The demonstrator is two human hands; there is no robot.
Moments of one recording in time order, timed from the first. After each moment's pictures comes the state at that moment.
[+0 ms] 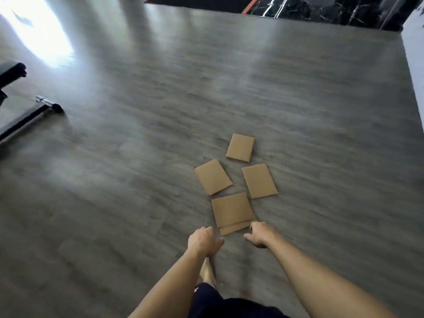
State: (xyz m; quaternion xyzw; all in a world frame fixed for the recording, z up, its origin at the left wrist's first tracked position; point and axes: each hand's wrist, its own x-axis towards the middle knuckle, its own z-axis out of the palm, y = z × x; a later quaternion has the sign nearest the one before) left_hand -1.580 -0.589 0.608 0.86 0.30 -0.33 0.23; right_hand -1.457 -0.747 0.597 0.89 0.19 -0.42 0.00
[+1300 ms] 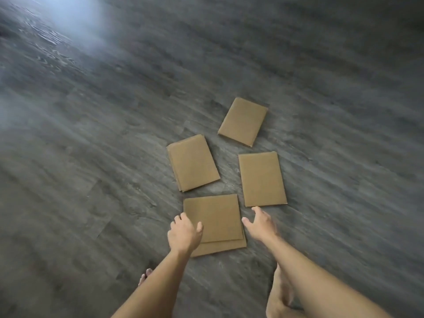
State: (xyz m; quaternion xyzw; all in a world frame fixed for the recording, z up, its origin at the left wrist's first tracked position) left_hand -1.293 -0.539 0.235 0.78 0.52 -0.25 0.24; right_hand -1.135 -0.697 0.231 0.89 0.11 -0.43 -0.07
